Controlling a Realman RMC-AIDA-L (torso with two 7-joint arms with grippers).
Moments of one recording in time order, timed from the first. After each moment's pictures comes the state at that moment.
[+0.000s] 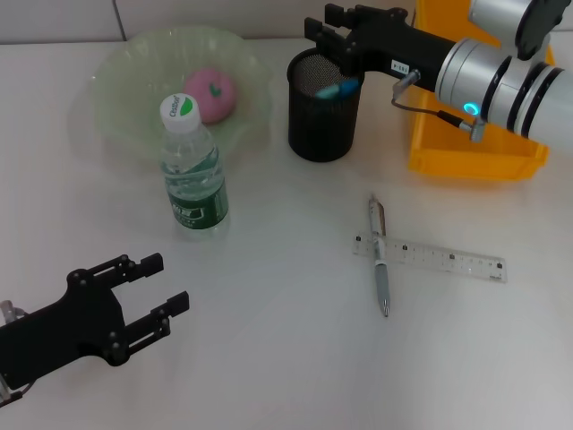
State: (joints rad) left arm -0.18 -2.06 0.85 0.43 1.66 1.58 -0.82; right arm 0.87 2.09 -0.83 -0.19 -1.37 -0.97 0.94
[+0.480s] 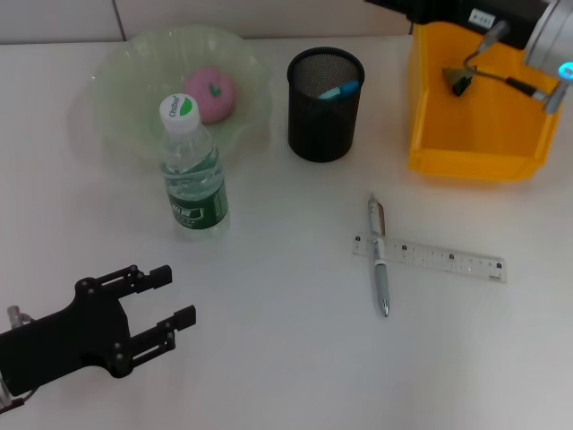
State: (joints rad) left arm -0.19 -2.05 0.86 0.44 1.70 1.60 -0.86; right arm 0.62 2.08 -0.95 -0.71 -1.45 -1.19 1.47
